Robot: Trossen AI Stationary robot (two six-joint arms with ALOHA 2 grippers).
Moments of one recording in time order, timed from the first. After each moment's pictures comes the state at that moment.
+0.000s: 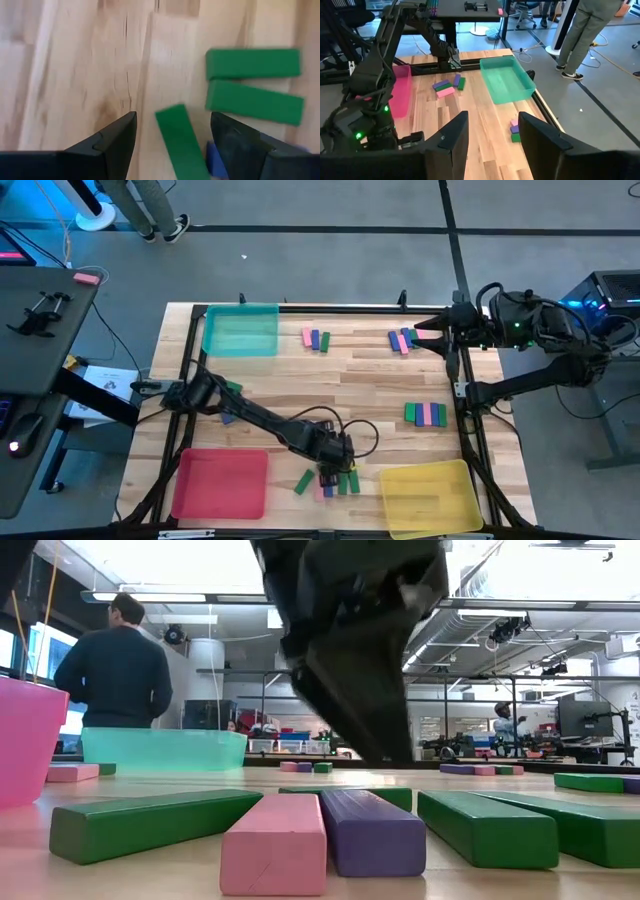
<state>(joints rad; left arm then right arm) -0.35 2.21 1.70 -0.64 -0.14 -0.44 -0.01 0.97 1.52 -0.95 0.19 0.03</state>
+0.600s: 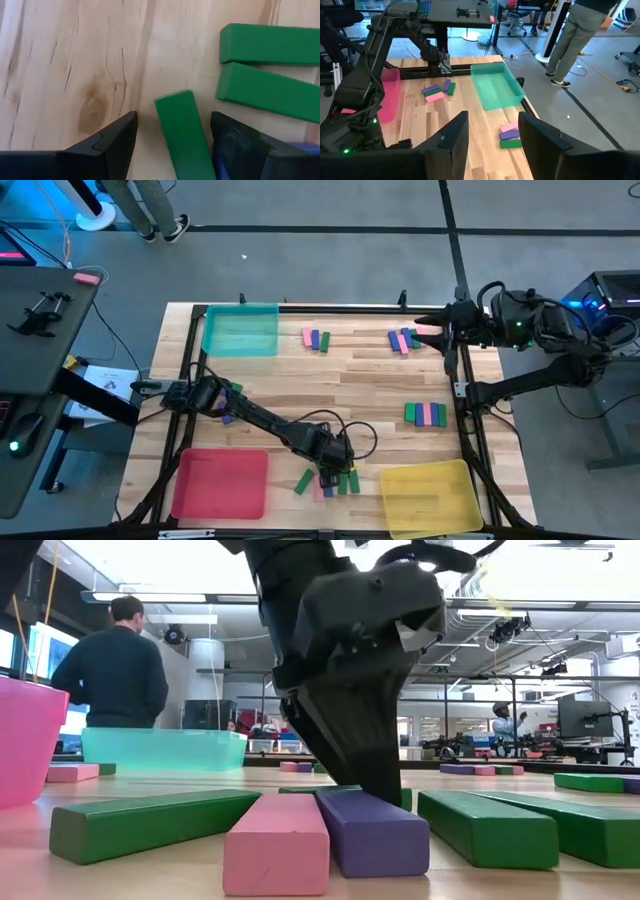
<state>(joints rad) -0.35 2.27 1.70 -0.67 -0.10 -0.53 -0.01 0.97 1.52 -0.91 0.24 -0.02</state>
